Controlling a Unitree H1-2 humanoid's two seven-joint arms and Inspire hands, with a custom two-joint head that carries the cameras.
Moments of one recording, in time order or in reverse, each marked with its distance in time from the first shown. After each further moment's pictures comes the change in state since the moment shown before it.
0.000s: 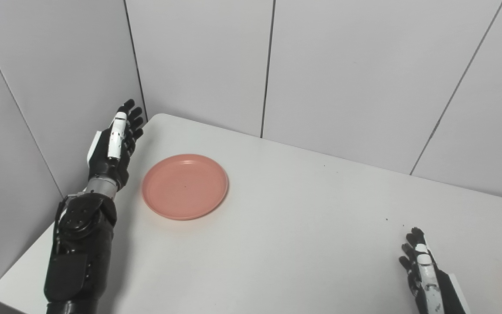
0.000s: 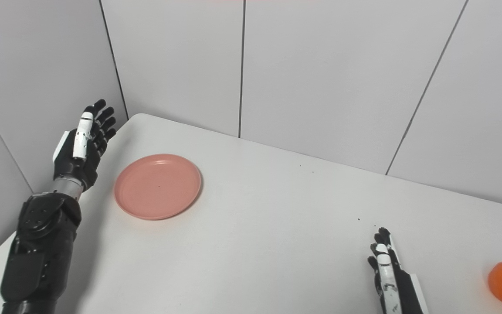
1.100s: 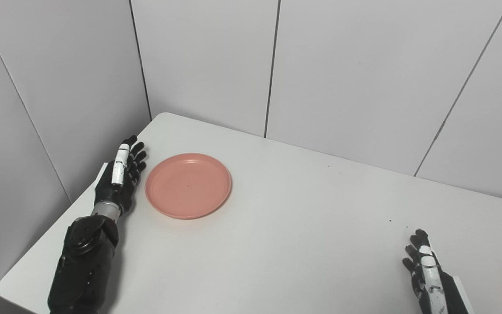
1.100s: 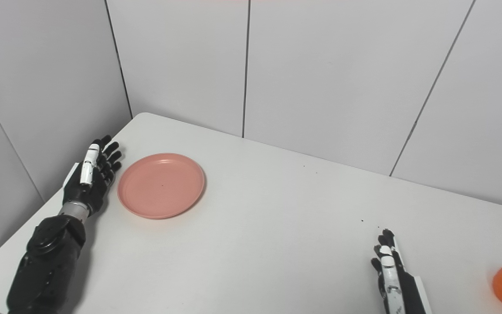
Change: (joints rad) left arm 0.030 0.010 0.002 0.242 -0.071 -0.119 -0.057; right arm 0.000 -0.004 0.000 0.000 0.001 0.000 0.000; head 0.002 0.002
